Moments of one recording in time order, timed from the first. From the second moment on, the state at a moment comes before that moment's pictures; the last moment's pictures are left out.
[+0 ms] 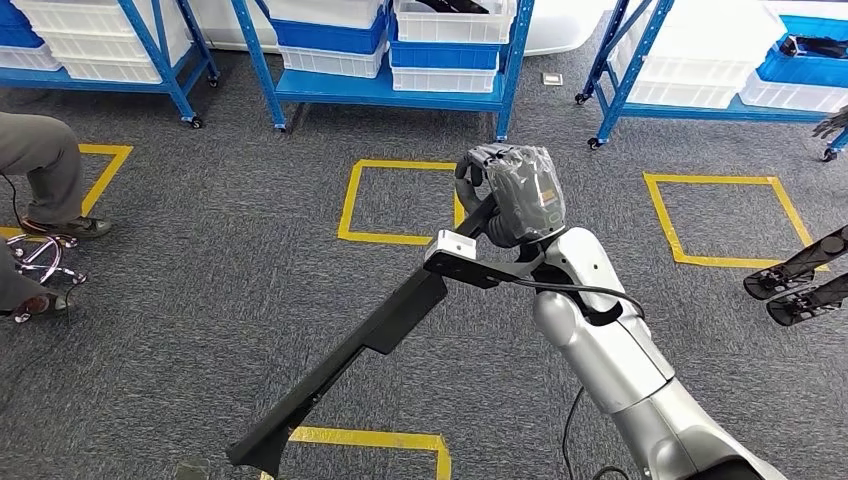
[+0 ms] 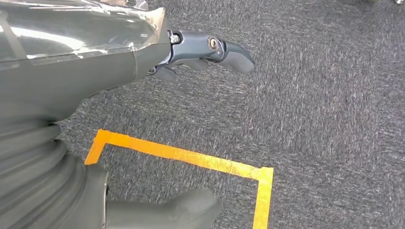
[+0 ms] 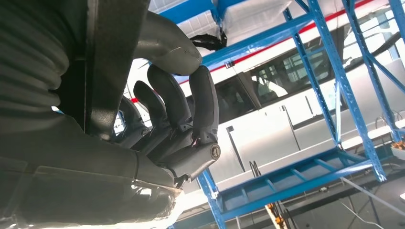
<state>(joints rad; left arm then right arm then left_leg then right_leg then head) -0.09 -0.06 0.18 -0.28 0.08 0.54 -0.56 -0.71 -0.10 0.65 -1.30 0.84 -0.30 -0.13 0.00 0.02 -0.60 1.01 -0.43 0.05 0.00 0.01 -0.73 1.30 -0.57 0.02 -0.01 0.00</state>
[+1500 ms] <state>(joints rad) -0.09 -0.07 0.17 -0.28 0.07 0.54 -0.55 -0.70 -0.10 0.64 -1.30 0.86 -0.28 -0.13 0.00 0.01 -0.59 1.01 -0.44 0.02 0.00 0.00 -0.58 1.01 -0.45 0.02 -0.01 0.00</state>
